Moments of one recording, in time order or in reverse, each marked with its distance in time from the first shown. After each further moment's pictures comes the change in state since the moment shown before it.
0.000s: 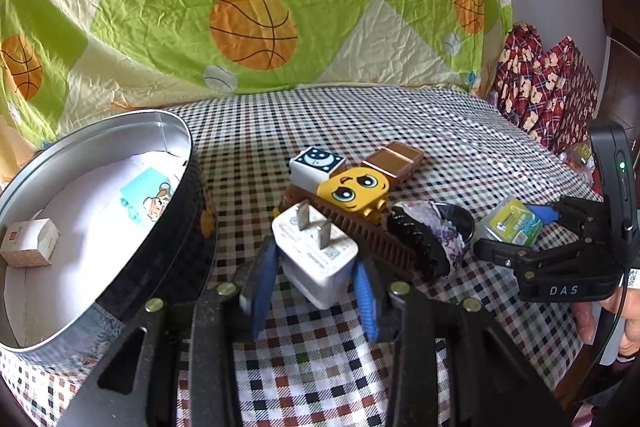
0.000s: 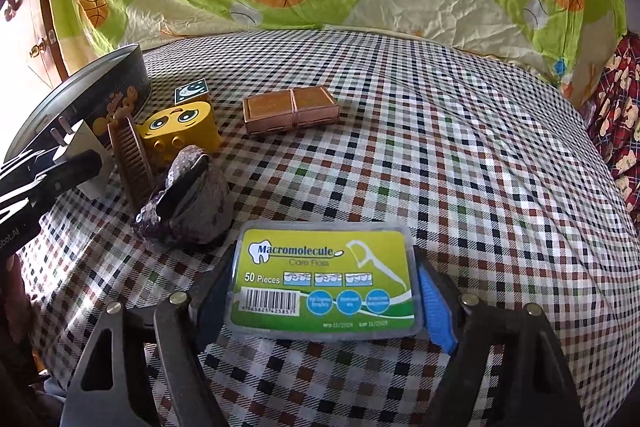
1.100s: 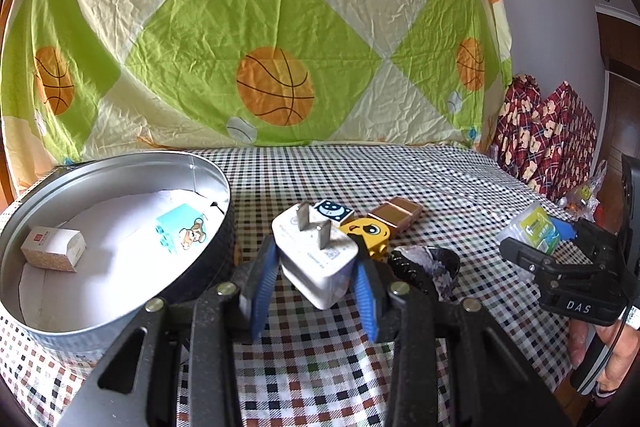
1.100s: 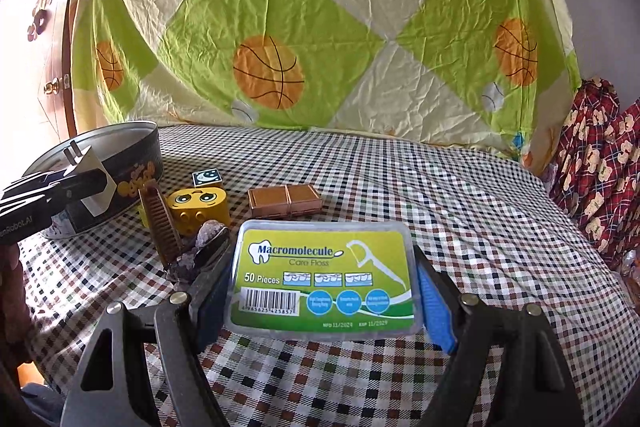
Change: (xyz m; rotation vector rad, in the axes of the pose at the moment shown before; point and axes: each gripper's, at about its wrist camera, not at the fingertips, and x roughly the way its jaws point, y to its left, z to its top) left arm -0.038 0.010 -0.006 -0.054 -0.216 0.025; right arm -0.057 0.009 -0.024 -0.012 -0.388 -0.077
